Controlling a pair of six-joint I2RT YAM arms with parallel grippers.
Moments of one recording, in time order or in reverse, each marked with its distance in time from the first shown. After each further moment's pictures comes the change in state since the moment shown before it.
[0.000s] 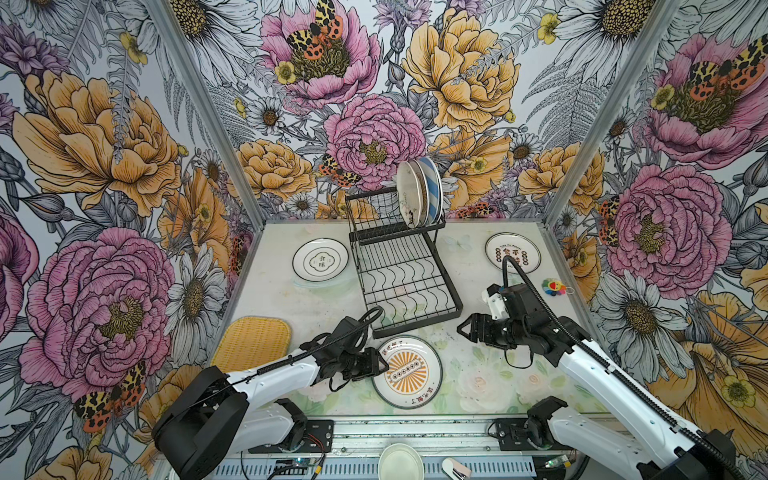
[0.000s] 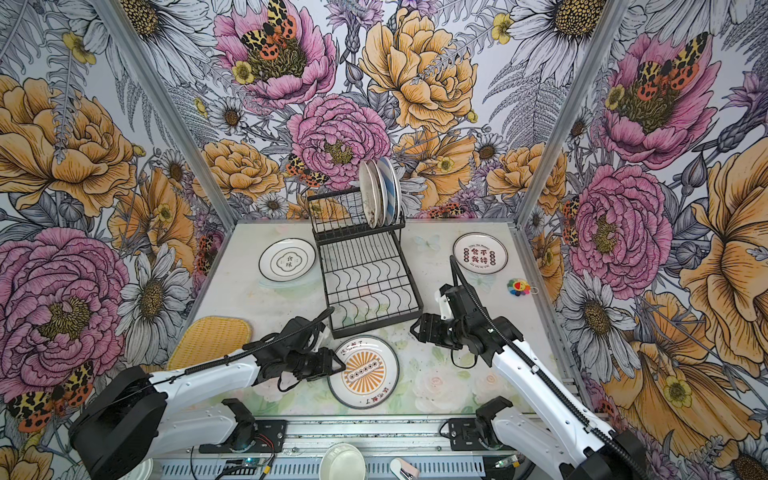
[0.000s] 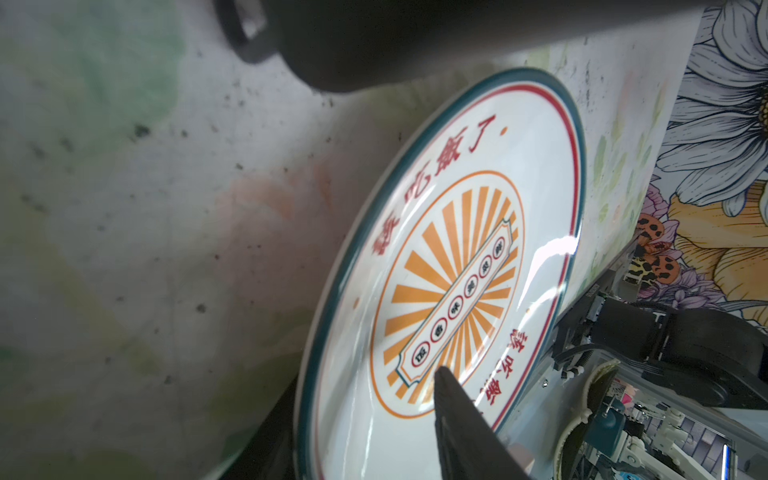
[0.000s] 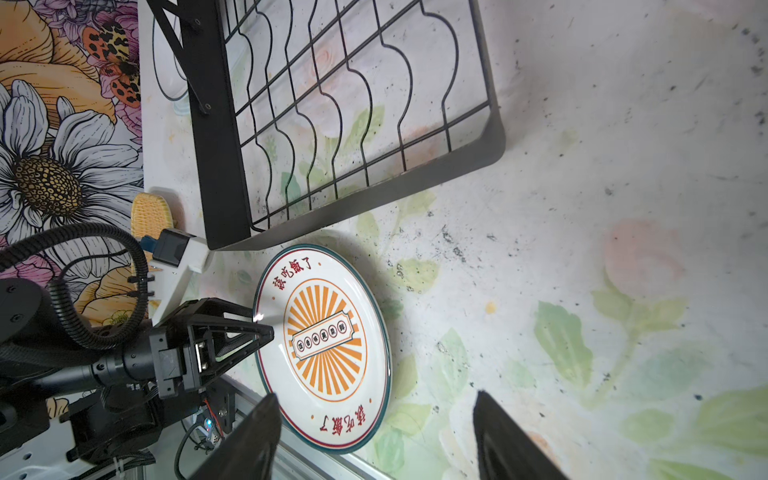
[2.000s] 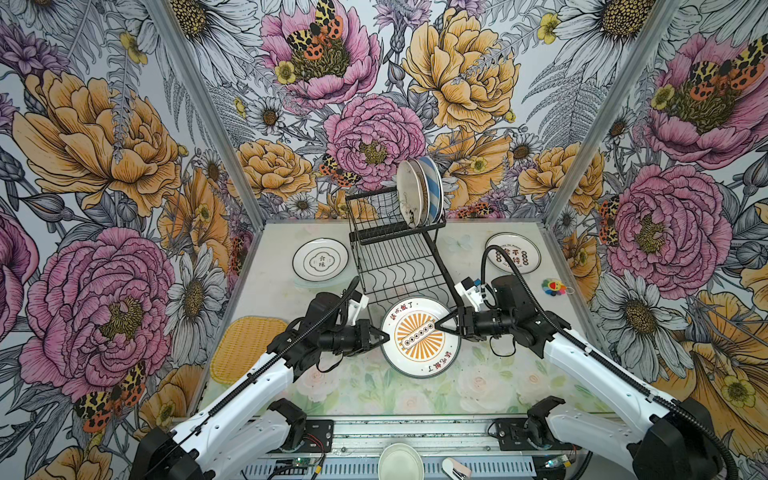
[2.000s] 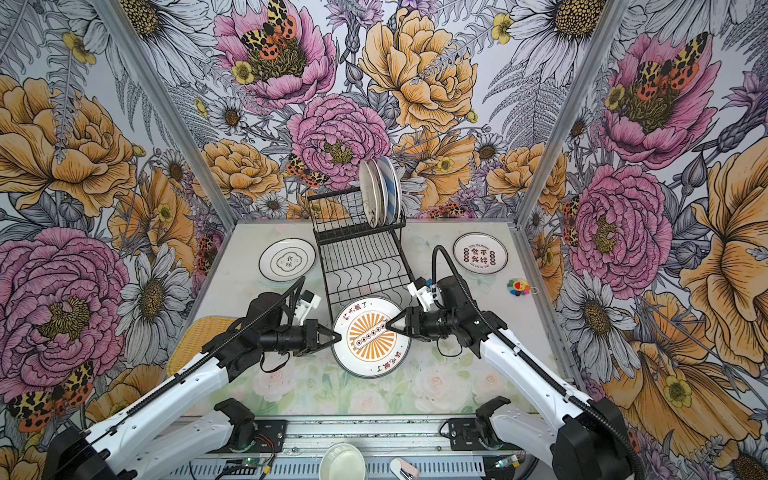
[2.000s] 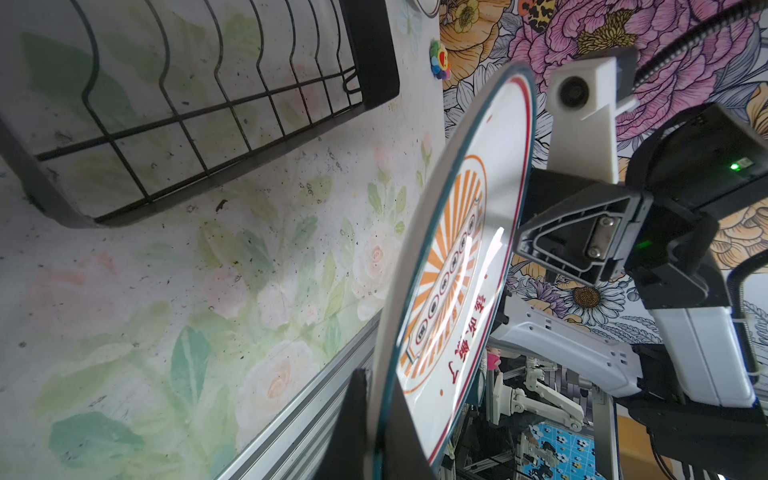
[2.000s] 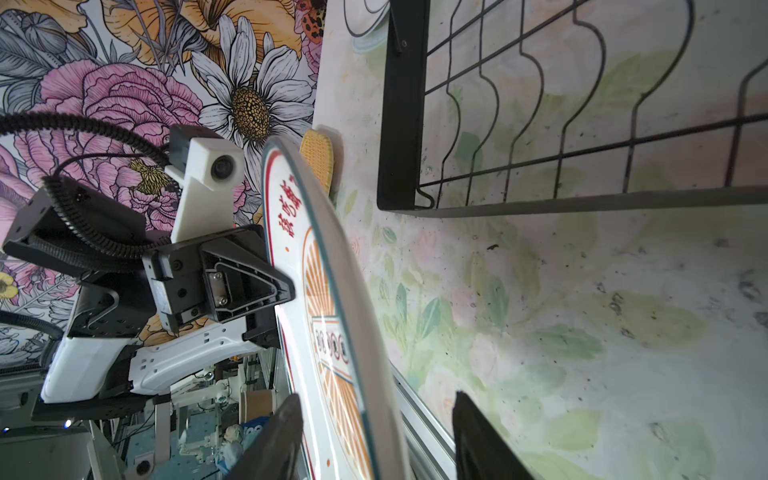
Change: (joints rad) left arm 0.139 -0.283 0.200 -0.127 0.236 -0.038; right arm 0.020 0.132 -0.032 0.358 -0.464 0.050
